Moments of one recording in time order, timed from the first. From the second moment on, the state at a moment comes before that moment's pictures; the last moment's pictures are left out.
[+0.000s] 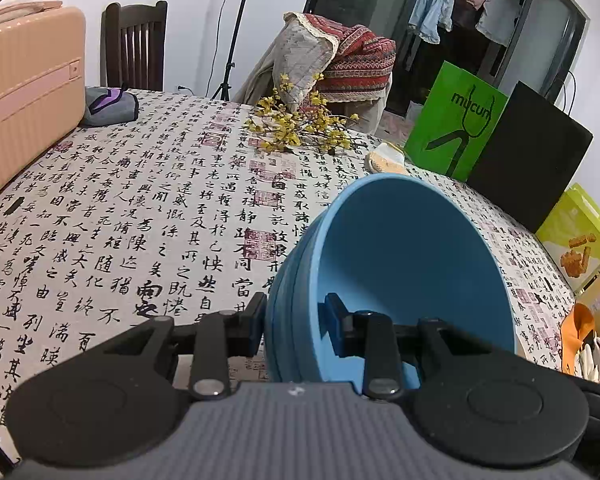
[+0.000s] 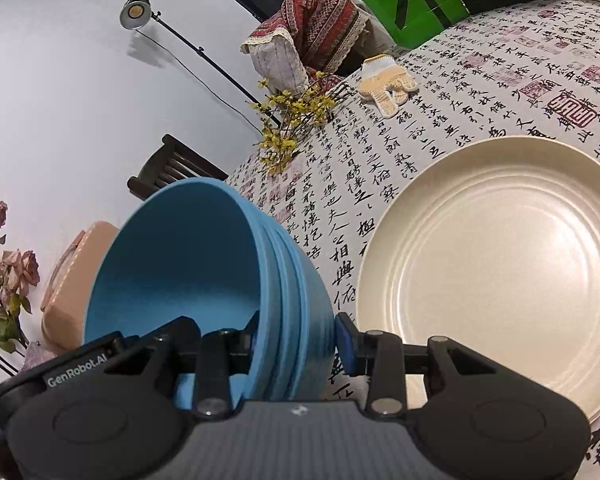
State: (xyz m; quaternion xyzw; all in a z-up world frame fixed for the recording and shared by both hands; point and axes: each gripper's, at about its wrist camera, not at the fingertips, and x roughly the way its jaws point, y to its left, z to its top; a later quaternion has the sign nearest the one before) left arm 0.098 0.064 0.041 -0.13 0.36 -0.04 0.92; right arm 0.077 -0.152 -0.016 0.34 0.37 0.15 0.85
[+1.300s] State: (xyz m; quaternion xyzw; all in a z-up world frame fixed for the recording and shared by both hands) left arm 0.108 0.006 0.041 -0.09 0.37 -0.07 0.92; right arm 0.071 -0.206 -0.024 0.37 0.35 0.12 0.85
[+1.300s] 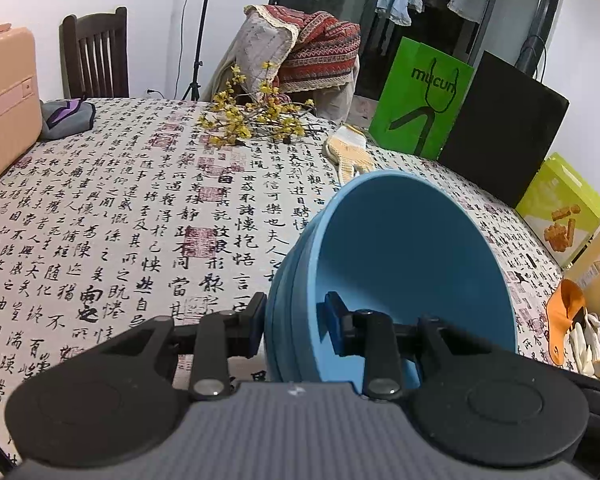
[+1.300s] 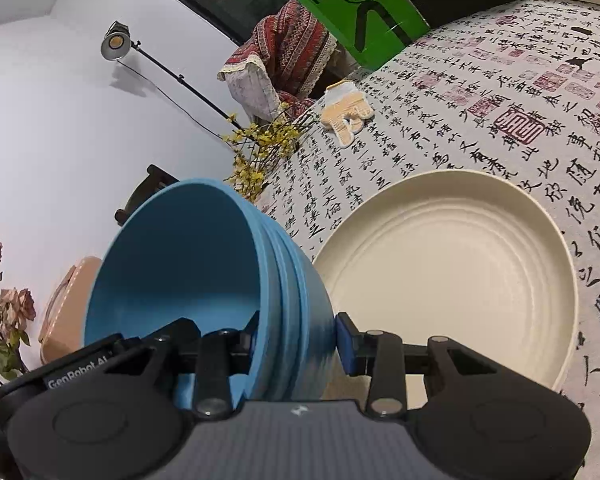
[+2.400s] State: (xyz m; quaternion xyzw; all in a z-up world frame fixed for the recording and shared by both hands) left arm 0.132 -0.058 0.020 -0.08 0.40 -0.12 0.90; right arm 0.068 -0.268 -0.042 0.39 0.34 0.05 0.85
